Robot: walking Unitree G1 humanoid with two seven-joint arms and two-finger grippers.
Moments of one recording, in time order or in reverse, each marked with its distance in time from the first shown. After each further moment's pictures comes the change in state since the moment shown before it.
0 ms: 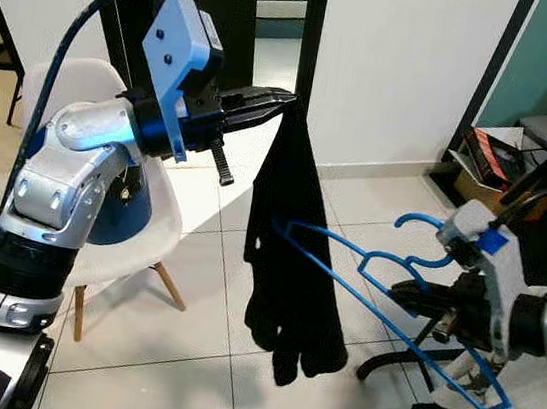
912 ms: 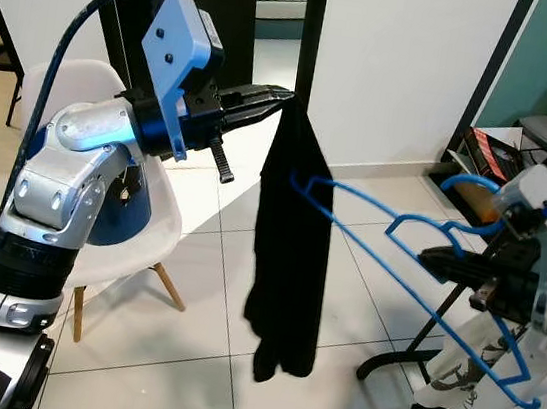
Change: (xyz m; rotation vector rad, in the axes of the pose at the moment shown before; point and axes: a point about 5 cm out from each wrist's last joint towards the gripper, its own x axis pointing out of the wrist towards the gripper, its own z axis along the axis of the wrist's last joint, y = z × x) left arm -0.002 0.006 -0.007 0.005 0.044 0.072; right arm -0.021 -0.025 0.014 0.064 -0.107 -0.137
